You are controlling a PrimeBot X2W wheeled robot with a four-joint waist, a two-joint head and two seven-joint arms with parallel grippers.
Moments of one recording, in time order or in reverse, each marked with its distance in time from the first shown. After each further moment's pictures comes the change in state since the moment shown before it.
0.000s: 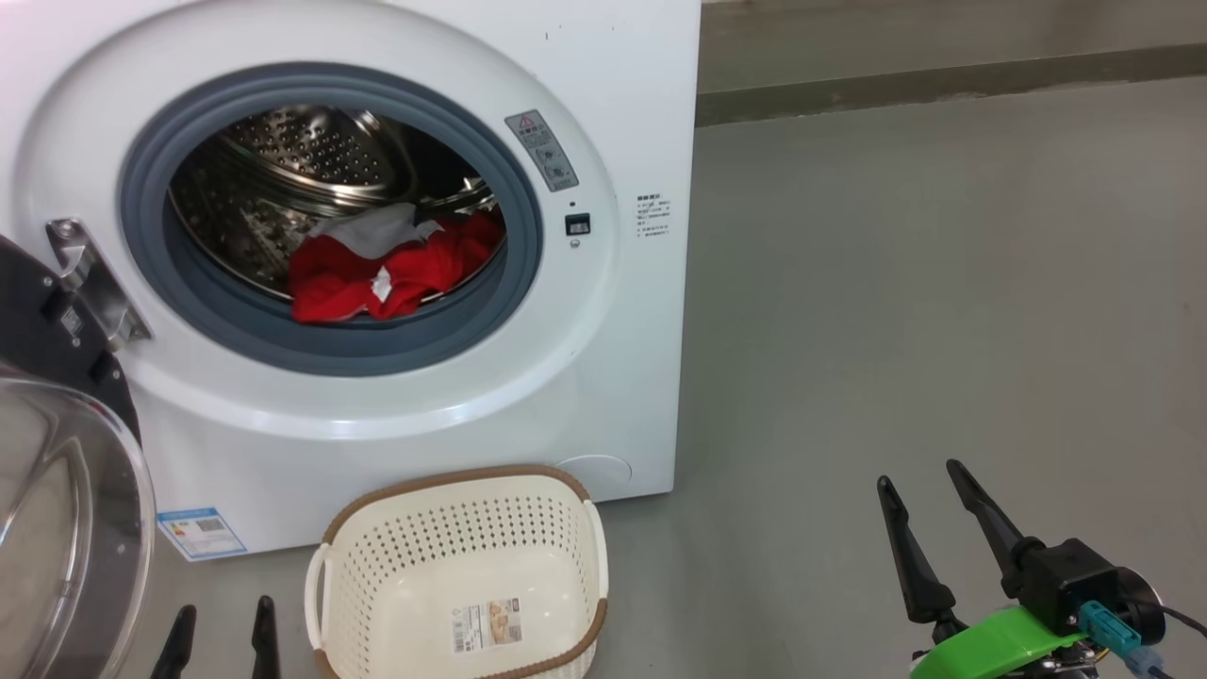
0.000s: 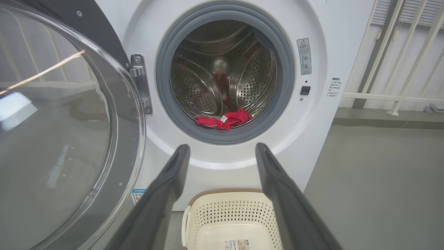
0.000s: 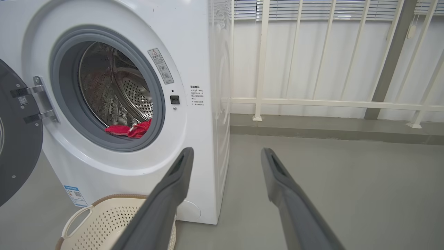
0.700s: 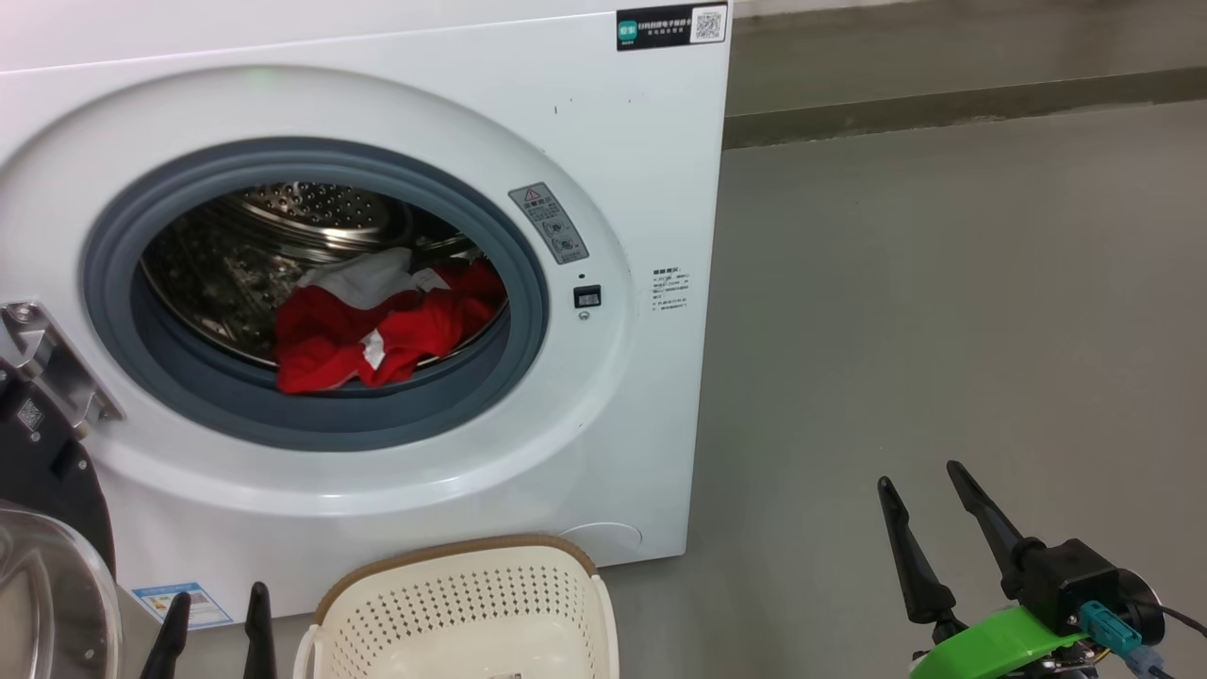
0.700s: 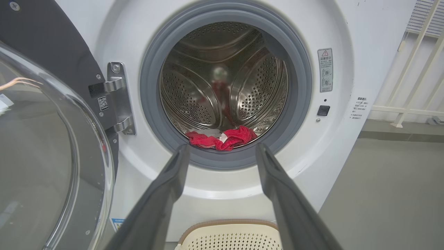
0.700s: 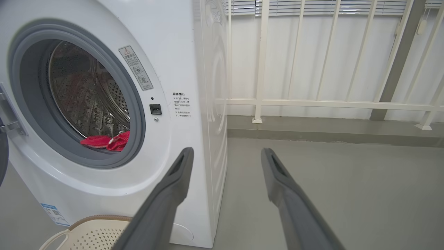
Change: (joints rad) left arm -0.020 -0.012 0.020 0.004 -0.015 -0.019 0.000; right arm 0.000 0.000 0.000 0.006 0.005 0.000 0.000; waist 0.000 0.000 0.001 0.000
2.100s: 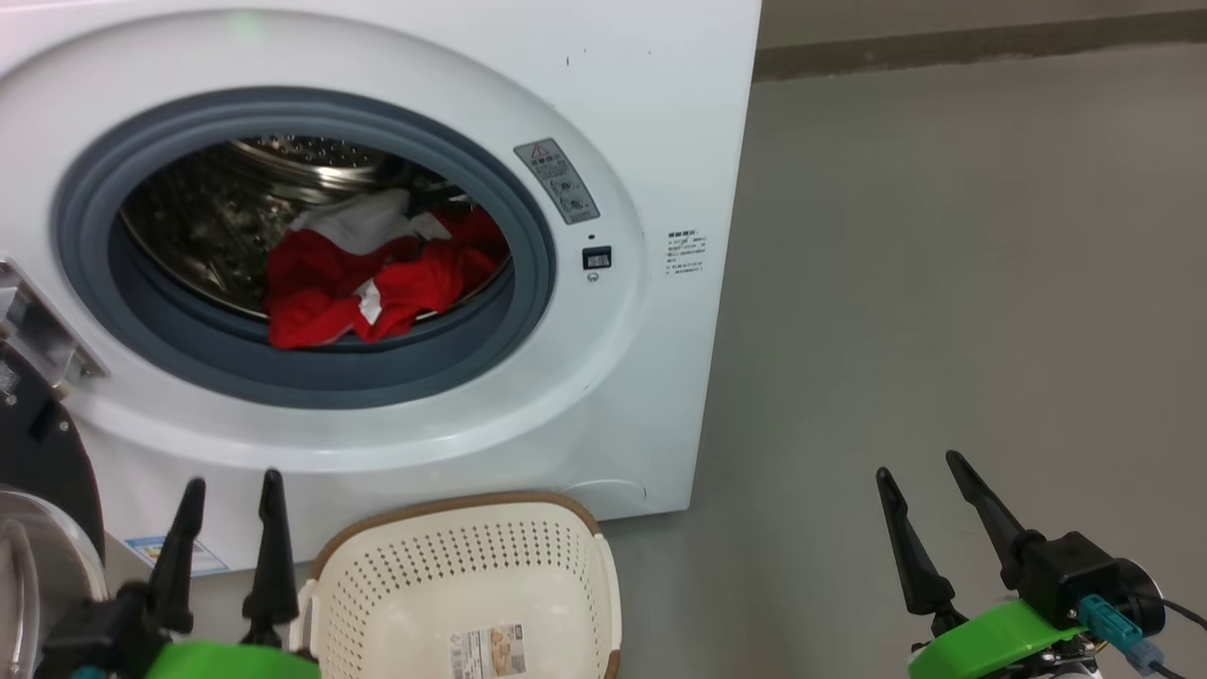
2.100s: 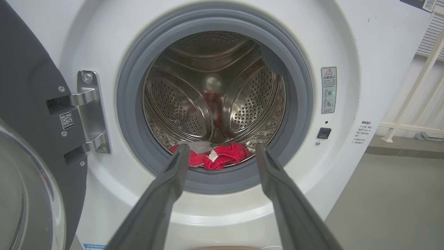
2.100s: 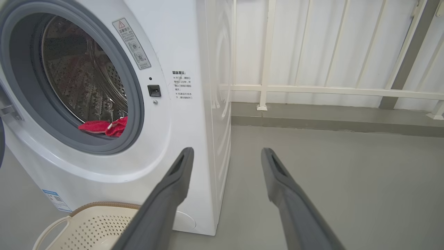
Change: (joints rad) left arm -0.189 -0.006 -0.031 0.071 -0.034 -0.006 0.000; right arm -0.007 0.000 0.000 -0.012 -0.008 0.000 0.000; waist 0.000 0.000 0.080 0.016
